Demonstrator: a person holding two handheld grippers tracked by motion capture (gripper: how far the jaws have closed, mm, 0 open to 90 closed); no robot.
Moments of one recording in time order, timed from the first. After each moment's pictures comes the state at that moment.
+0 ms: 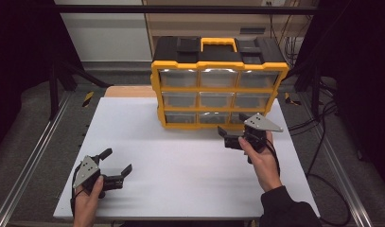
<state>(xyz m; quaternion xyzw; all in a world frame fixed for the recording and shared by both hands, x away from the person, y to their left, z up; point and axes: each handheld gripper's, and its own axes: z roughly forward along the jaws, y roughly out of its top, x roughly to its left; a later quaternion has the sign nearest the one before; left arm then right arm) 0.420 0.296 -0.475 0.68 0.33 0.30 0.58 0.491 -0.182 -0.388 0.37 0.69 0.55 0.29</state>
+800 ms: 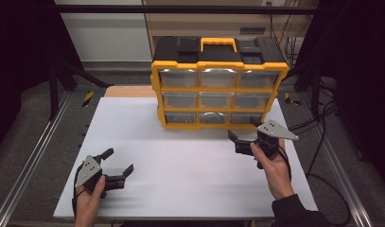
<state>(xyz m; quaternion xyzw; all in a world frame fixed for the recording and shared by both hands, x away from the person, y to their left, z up) 0.420 0.291 -0.475 0.69 0.33 0.30 0.58 0.468 -0.207 -0.385 0.38 0.67 0.56 0.30</state>
